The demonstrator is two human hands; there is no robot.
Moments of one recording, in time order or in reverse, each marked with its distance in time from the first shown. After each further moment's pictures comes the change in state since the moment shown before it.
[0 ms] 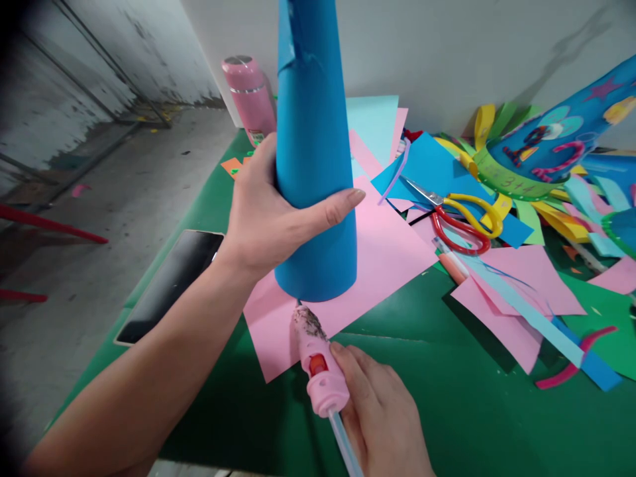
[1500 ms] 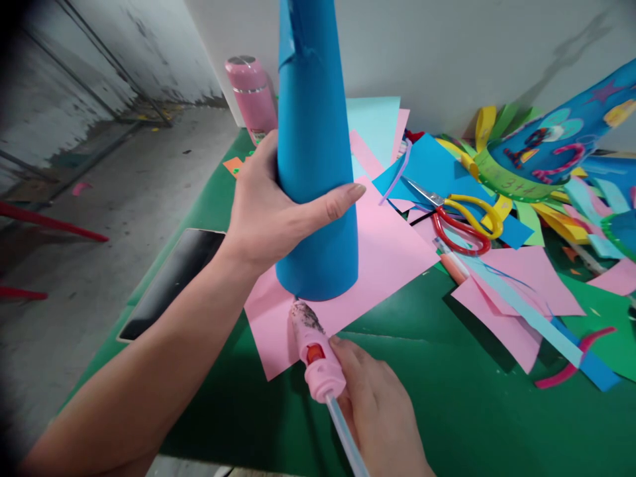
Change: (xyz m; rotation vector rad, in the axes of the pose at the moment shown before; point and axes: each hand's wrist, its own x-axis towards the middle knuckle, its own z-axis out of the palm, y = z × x) left_hand 0.001 -0.005 -0.001 0.062 -0.023 -0.011; right_hand 0.014 -0.008 -0.003 -0.018 0.055 0.011
